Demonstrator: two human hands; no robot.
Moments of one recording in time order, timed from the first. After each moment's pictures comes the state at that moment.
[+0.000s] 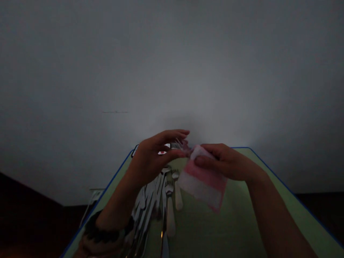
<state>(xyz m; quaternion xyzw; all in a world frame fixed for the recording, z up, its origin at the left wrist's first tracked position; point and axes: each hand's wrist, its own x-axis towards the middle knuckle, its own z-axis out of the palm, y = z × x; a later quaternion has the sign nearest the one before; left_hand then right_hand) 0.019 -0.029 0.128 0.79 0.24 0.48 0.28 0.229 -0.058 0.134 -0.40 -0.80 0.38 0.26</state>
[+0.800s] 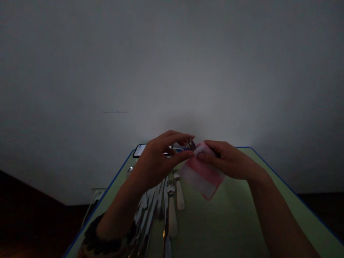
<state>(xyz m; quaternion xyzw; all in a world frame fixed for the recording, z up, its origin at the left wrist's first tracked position) 0.026 -0.037 0.134 0.83 0.30 0.42 0.21 0.229 -0.054 0.131 -0.43 -0.80 0.30 0.29</state>
